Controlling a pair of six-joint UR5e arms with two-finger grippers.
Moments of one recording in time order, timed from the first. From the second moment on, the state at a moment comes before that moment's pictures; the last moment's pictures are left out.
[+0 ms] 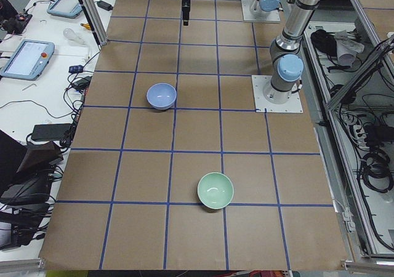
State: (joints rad) left arm -1.58 -1.56 -1.52 -1.60 1.56 -0.01; right arm 1.54 -1.53 1.41 -1.53 -1.56 -0.03
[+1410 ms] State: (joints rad) left arm -1.46 -1.53 -1.52 -1.69 1.58 0.27; right arm 1.54 -1.53 1.41 -1.53 -1.56 -0.03
